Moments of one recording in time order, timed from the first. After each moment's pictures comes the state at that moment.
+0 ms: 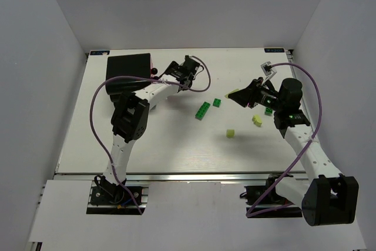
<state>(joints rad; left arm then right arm) -0.61 2.21 1.84 -0.56 -0.82 0.22 0.11 1.08 0.75 0.15 -0.84 0.44</state>
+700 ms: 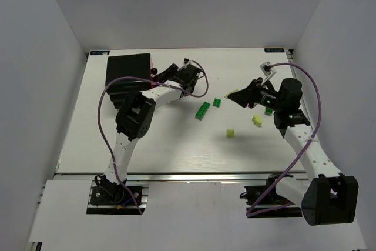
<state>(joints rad) -0.62 2.28 1.76 -0.33 -1.12 0.38 0.11 1.08 0.75 0.15 -0.85 0.44</state>
